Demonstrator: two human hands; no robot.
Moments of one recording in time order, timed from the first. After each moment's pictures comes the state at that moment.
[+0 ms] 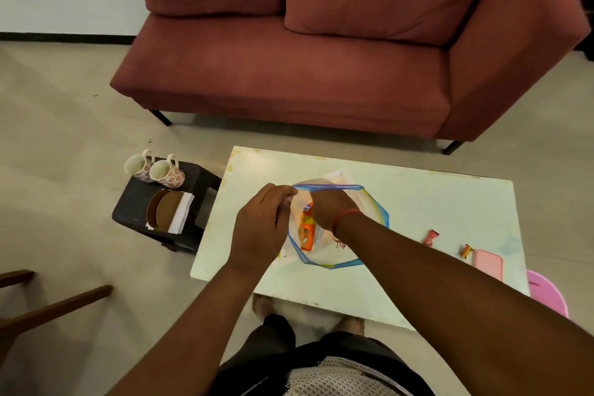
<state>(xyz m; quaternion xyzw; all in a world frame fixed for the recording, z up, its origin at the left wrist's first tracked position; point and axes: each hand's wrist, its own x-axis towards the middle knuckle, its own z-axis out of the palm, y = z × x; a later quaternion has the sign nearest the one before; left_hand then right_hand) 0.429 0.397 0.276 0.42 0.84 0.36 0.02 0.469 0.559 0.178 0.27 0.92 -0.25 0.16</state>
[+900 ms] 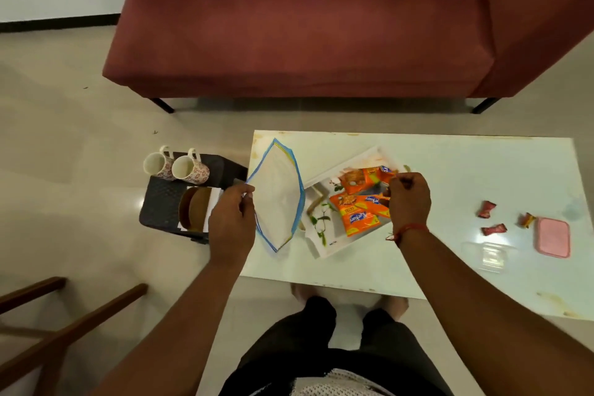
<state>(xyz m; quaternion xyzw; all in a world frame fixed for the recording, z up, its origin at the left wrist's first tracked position) 0.270 0.297 0.205 0.26 0.91 0.32 0.04 0.456 0.525 0.142 0.64 0.47 -0.55 -0.26</state>
